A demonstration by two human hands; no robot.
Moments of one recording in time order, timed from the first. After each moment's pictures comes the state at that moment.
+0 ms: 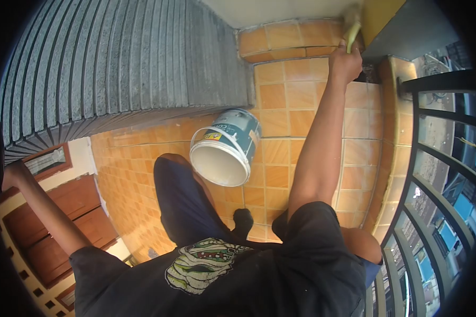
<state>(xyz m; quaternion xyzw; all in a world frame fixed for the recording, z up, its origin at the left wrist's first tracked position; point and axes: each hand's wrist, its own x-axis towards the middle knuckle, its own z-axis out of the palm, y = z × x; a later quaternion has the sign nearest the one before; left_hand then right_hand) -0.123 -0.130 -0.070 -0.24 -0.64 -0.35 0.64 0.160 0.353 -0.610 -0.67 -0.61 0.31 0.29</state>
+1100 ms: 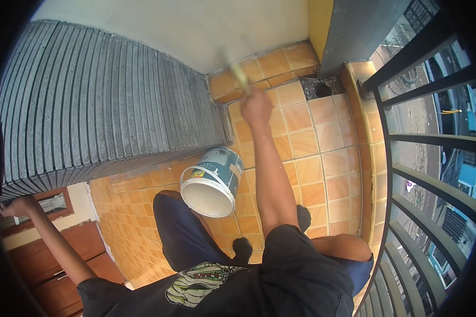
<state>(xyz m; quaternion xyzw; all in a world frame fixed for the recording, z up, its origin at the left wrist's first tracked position) -0.122 -0.135 -0.065 -0.27 -0.65 -0.34 0.63 0.114 0.240 -0.605 -0.48 -0.73 0.42 0.25</state>
